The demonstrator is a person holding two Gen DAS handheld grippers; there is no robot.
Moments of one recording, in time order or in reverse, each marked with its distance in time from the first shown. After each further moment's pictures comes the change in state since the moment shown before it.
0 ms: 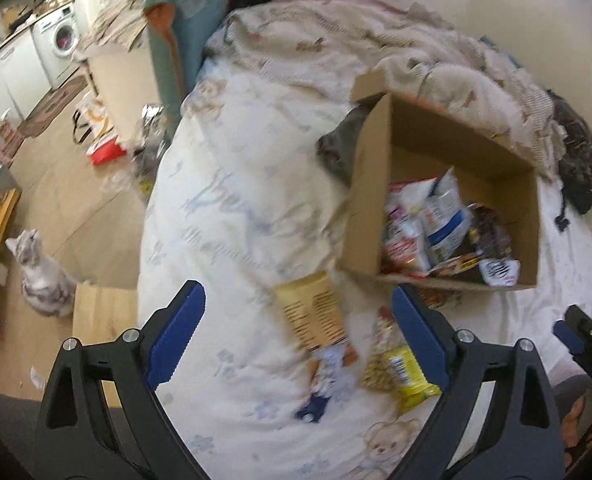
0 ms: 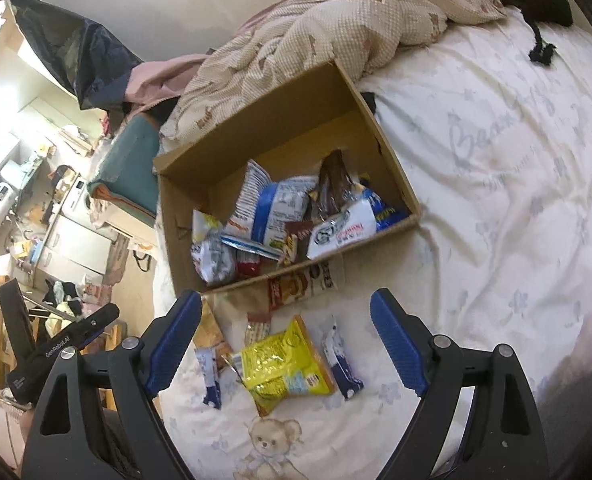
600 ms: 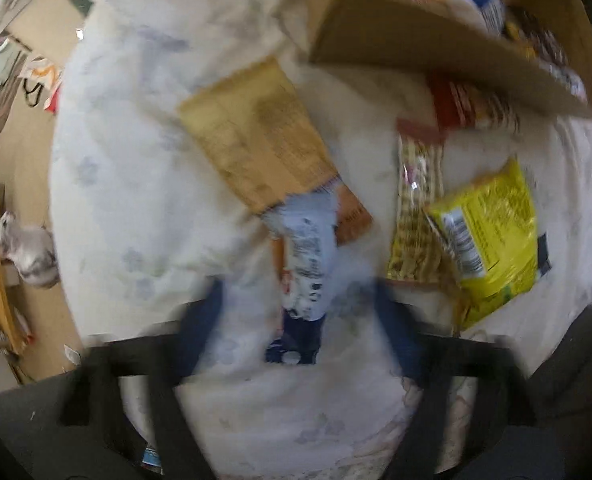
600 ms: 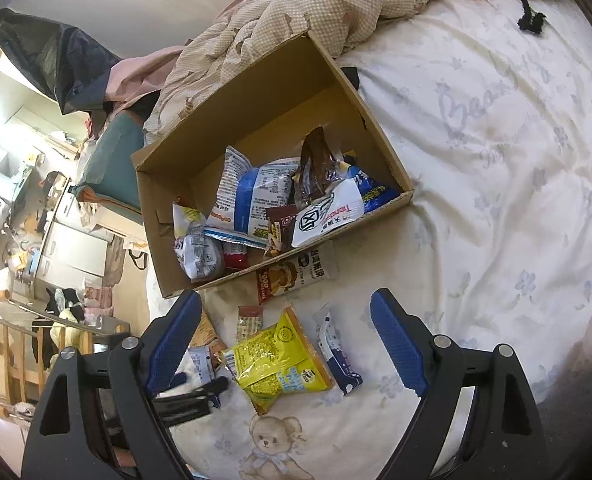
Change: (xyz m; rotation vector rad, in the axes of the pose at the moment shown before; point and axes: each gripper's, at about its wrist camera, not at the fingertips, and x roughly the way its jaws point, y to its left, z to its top) left arm 0.119 -0.051 -0.079 0.233 0.489 0.037; right arm 0.015 -0.014 0.002 0.080 0.051 -0.005
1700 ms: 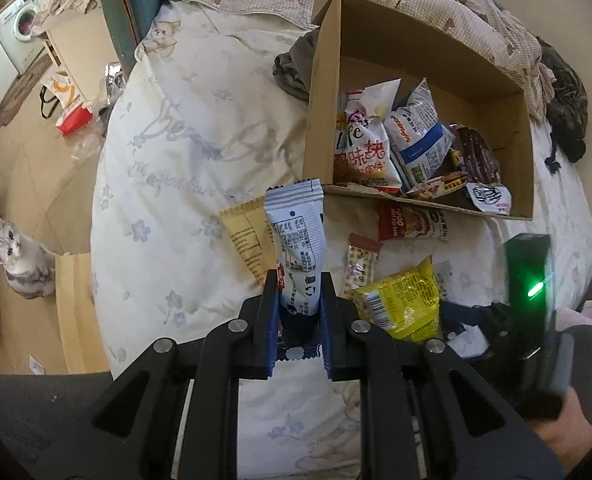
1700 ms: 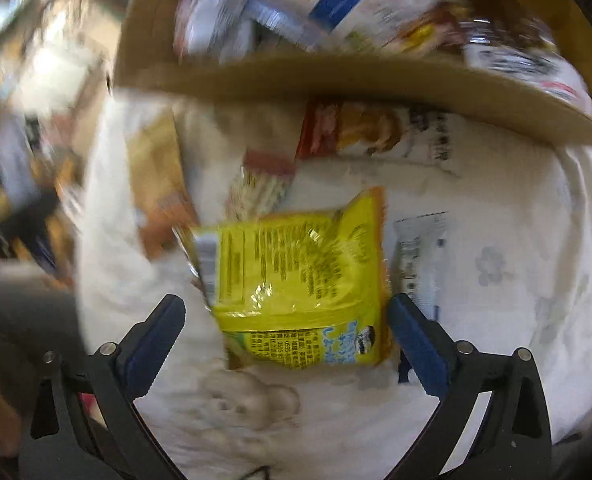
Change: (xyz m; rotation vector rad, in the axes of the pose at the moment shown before) left arm -0.098 0.018 -0.005 -0.120 -0.311 -0.097; right arm 0.157 0.071 -0.080 -0.502 0.512 -0.222
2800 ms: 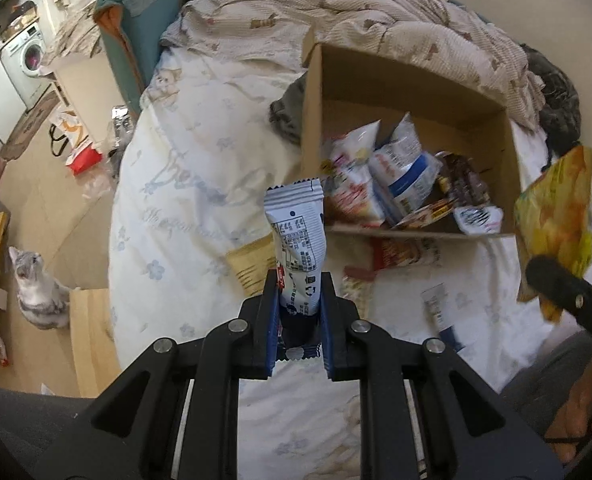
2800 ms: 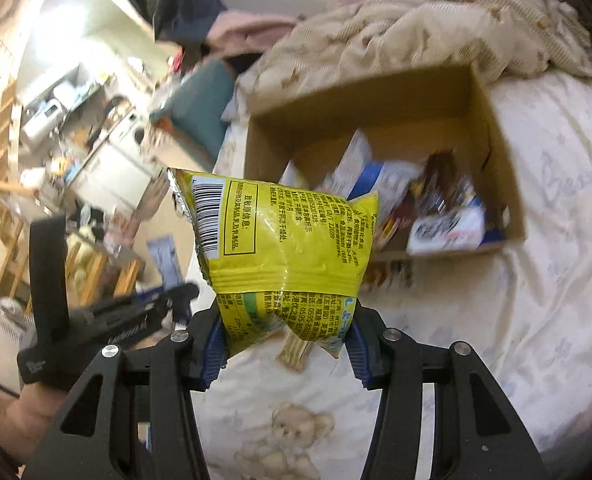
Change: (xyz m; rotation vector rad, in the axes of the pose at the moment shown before) left arm -0.031 -0.016 0.009 0.053 -0.140 0.017; right arm -0.157 -0.040 -0.019 0.124 -0.581 0.257
